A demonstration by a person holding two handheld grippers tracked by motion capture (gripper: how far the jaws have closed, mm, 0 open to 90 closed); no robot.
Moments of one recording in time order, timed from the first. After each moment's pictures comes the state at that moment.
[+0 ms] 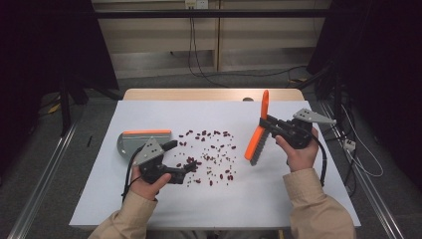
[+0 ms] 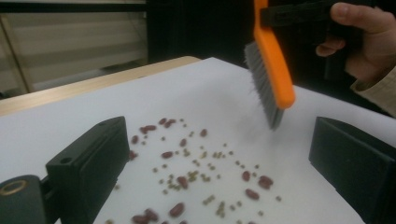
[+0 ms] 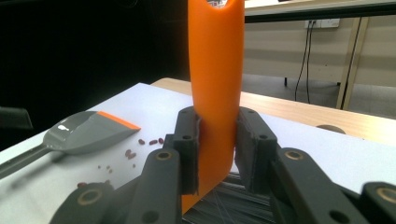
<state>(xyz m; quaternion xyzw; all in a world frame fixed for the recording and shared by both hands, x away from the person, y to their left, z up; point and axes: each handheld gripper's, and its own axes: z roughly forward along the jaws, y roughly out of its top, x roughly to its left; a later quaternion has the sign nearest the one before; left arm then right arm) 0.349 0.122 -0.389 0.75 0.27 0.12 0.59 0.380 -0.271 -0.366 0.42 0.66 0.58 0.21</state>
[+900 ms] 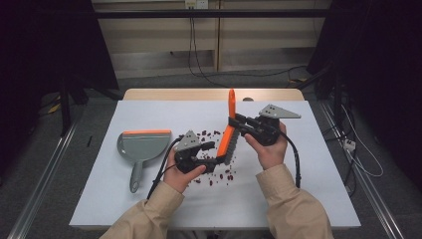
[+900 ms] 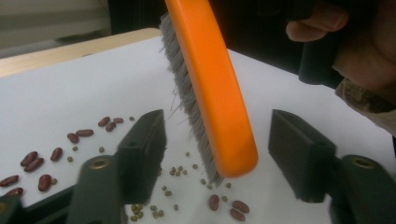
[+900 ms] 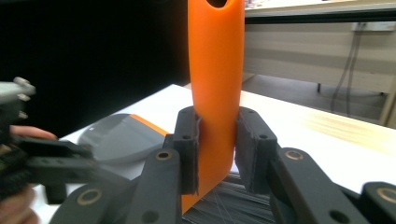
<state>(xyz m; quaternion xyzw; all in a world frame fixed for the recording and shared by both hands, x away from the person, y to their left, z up) 0.374 0.051 -0.404 0.79 0.26 0.06 0.56 0.395 -0.193 -0.360 0.37 0.69 0.59 0.18</state>
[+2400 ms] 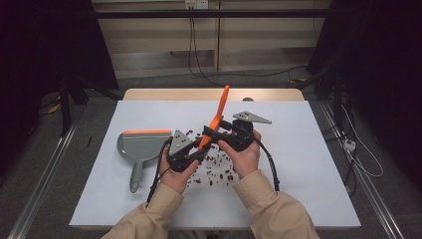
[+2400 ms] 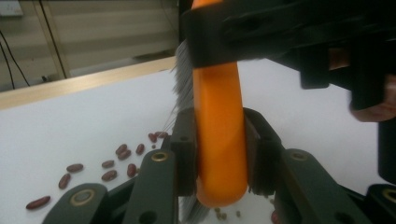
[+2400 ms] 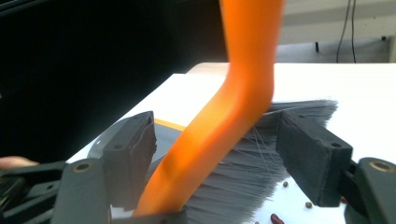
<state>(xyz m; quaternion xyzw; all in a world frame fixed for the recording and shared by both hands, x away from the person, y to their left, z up) 0.368 0.066 -0.403 0.75 0.33 0.18 0.55 0.397 -0.130 -0.379 0.49 0.65 0.56 0.14</state>
